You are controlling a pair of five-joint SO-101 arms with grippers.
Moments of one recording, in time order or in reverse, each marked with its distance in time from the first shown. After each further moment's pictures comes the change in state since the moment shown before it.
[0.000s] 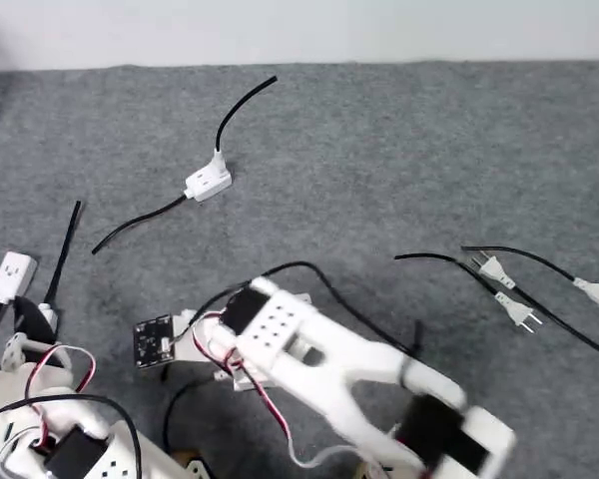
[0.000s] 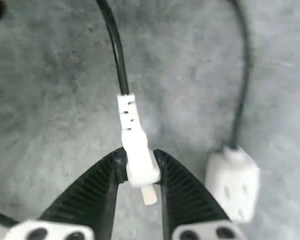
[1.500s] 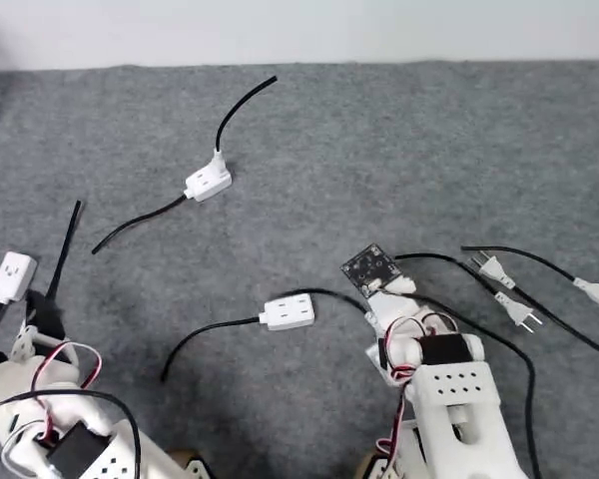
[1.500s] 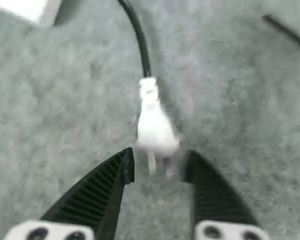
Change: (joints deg) left arm 3.1 0.0 3.5 -4.5 -3.2; right arm 48.4 -45.5 49.7 -15.1 -14.2
